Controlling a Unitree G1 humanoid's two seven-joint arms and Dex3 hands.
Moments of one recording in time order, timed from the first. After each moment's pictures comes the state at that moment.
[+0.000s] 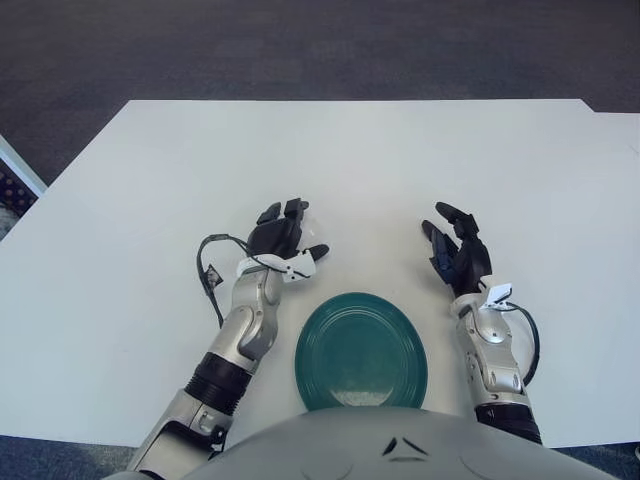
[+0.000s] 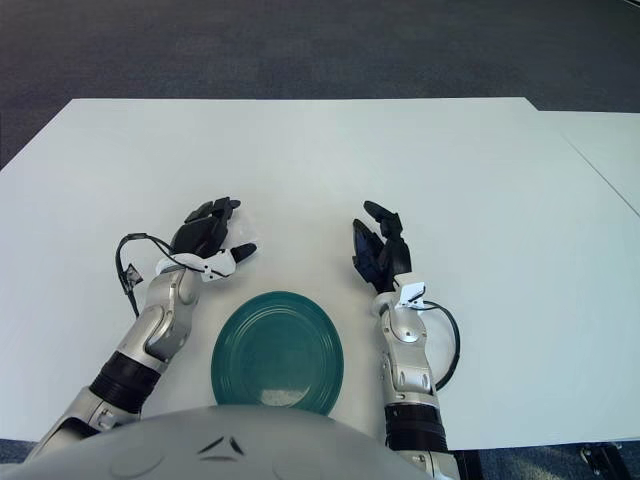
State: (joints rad) left arm -0.08 0.14 -0.37 0.02 0.91 0.32 -0.01; right arm 0.13 0.03 -0.05 0.06 0.05 -0.20 -0.02
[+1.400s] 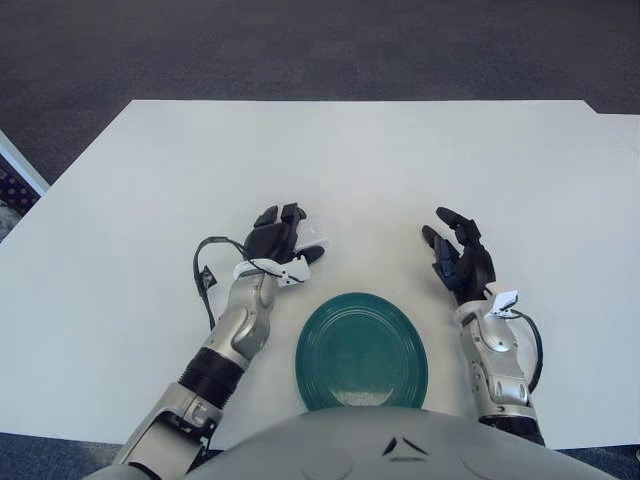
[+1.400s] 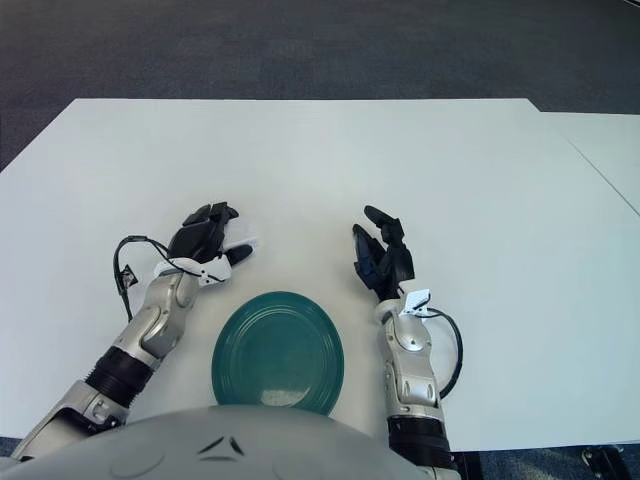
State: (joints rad) left arm -0.12 0.22 -0.42 0.12 0.88 0.28 0.04; right arm 0.20 0.03 -0.05 -0.03 0.08 -0.15 0.02
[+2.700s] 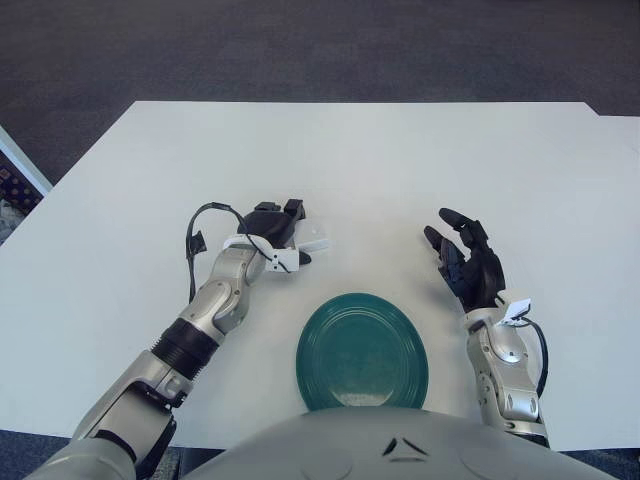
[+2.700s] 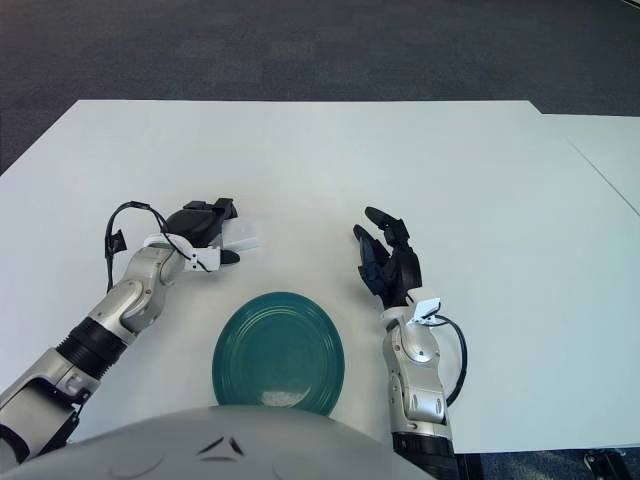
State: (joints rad) left arm -0.24 0.39 -0.51 0.10 0.93 0.25 -0.24; right arm 0.26 0.04 -0.05 -0.16 0.11 -0.12 0.03
